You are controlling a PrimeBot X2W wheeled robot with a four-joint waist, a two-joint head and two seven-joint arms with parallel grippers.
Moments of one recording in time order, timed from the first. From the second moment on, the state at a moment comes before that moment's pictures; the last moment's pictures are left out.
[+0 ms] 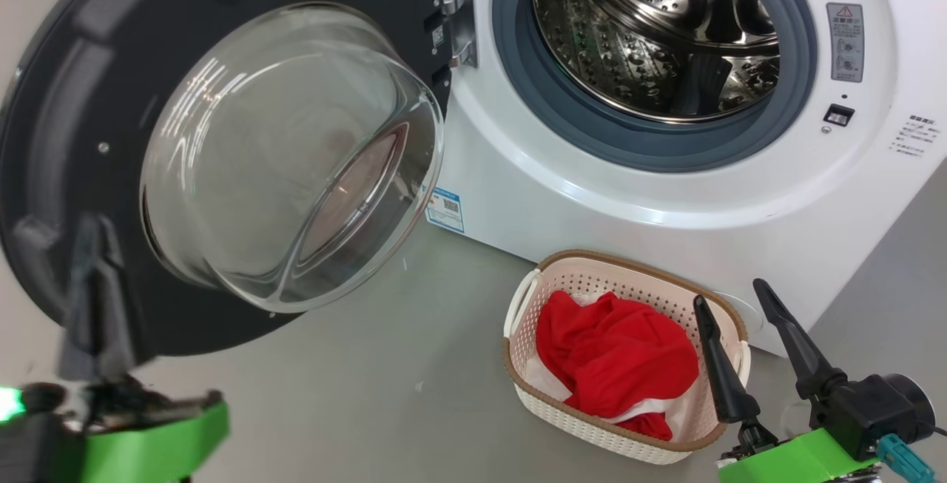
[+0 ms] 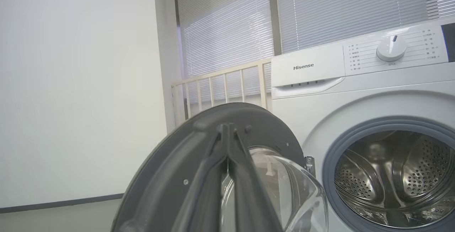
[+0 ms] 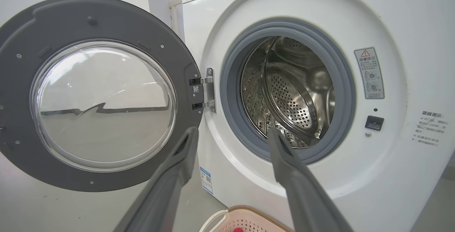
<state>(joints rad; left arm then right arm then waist) -0.10 0.06 0.06 -0.20 -0.08 0.12 -0.26 0.05 -0.04 0.02 0.01 0.17 0.13 -0.26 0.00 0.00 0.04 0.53</state>
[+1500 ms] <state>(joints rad) -0.91 0.35 0.59 0.99 -0.69 0.00 0.30 0.05 -0.04 0.04 0.03 0.16 0.13 -0.26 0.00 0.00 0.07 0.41</state>
